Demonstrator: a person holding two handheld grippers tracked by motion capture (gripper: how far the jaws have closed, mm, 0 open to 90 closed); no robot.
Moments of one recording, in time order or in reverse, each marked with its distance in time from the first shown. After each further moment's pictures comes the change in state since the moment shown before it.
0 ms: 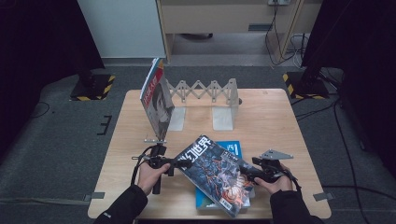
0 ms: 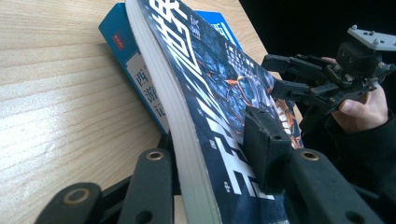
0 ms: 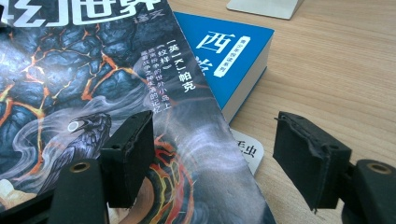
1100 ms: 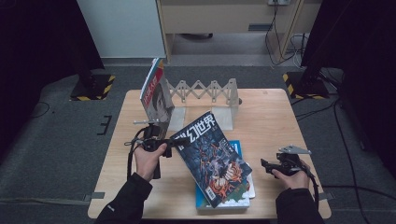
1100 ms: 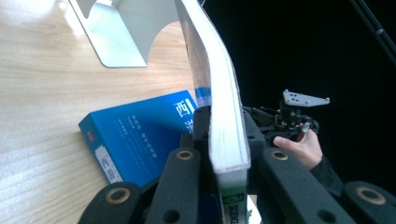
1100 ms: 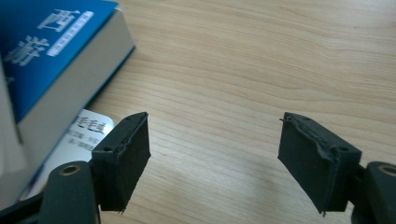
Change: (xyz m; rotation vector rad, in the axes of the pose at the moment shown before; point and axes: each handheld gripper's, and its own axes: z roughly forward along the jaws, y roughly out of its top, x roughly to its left) left arm -0.057 0.054 -0.037 -0.165 0.015 0.018; right arm -0.062 -0.008 -0.018 0.051 -0.250 0.057
